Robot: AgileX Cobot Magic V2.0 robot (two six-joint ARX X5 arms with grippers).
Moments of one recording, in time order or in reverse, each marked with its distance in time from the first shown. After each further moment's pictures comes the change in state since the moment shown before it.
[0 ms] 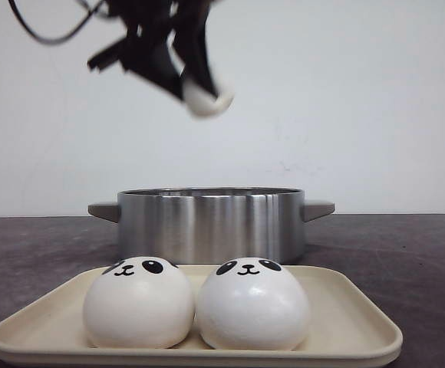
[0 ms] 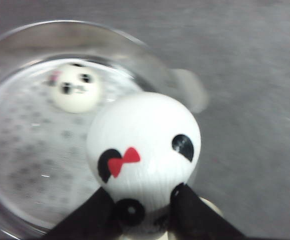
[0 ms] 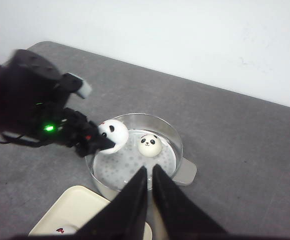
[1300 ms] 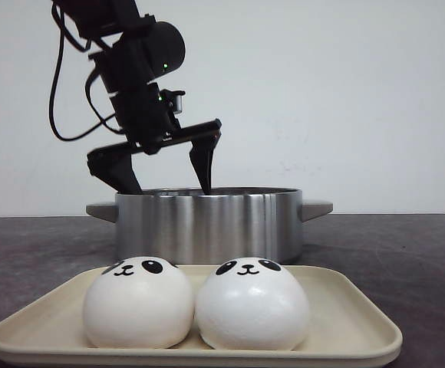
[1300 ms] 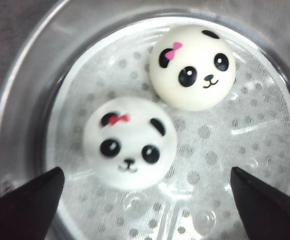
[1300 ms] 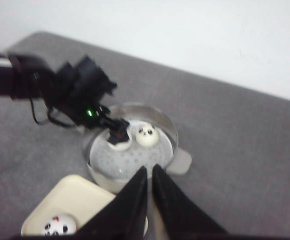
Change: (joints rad) left arm 0.137 0.366 0.261 -0.174 0.001 0.055; right arm 0.000 0.011 -0.023 -0.073 0.000 0.047
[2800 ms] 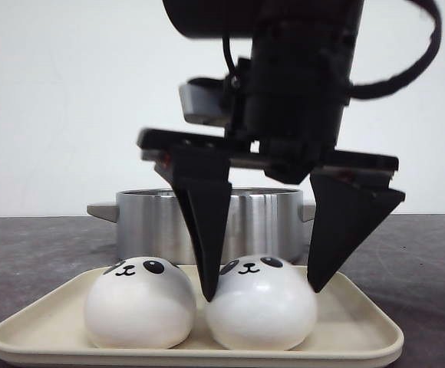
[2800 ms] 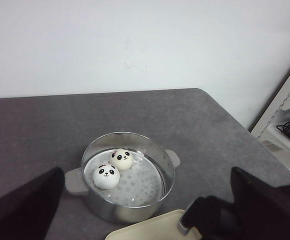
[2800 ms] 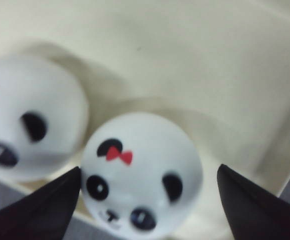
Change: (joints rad) left arm -0.088 -1.176 0.011 -0.423 -0.052 0.045; right arm -0.151 0.620 -0.666 0.542 -0.541 0.268
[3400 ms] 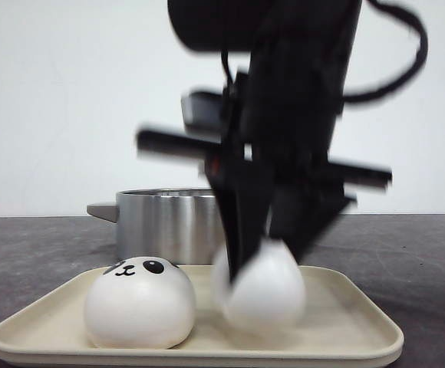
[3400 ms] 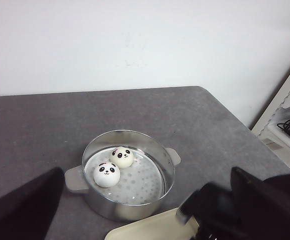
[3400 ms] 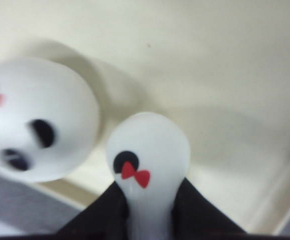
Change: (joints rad) left arm 0.000 0.000 0.000 0.000 0.000 0.000; right arm -0.015 -0.048 0.048 -0.006 -0.067 -0.003
